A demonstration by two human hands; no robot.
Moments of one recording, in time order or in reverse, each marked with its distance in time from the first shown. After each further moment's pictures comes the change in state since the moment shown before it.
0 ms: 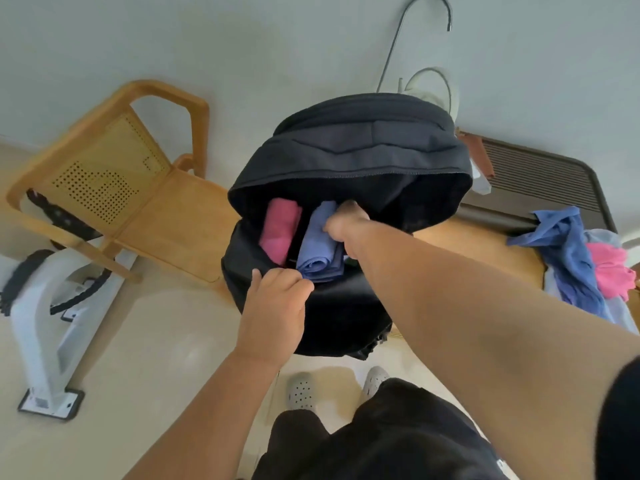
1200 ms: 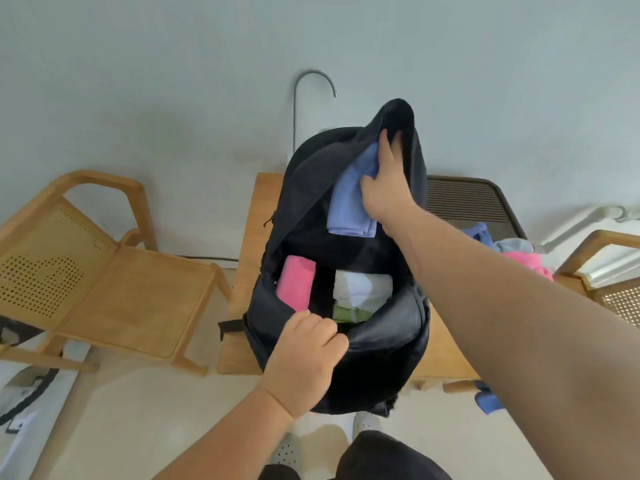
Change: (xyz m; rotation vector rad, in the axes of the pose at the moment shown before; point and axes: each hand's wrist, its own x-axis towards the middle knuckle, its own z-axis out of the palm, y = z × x) left_hand 0.061 0.135 0.038 -0.038 0.052 0.595; right_hand -0.009 0.047 -0.248 0.289 0.401 -0.406
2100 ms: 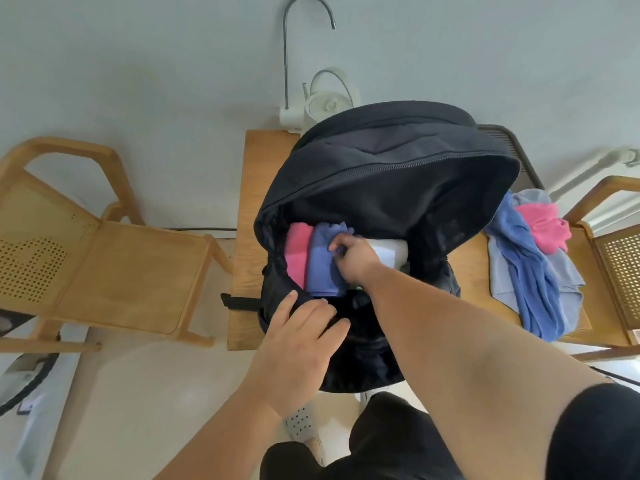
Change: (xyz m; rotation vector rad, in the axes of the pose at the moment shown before) left_hand -0.052 -0.034 0.002 0.015 -0.278 0.003; right_hand -0.089 0.128 0.132 -0.127 -0.309 0.368
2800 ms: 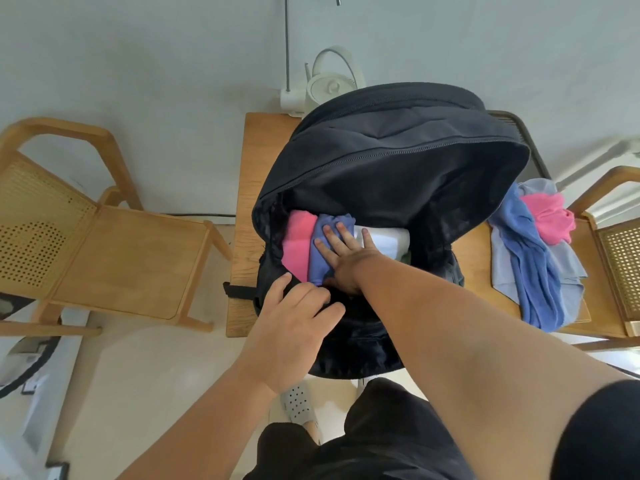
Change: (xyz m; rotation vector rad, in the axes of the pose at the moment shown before) left_hand 0.009 -0.011 -0.003 0.011 0.032 -0.001; right_hand -0.004 0.002 0.005 -1.135 -0.462 -0.196
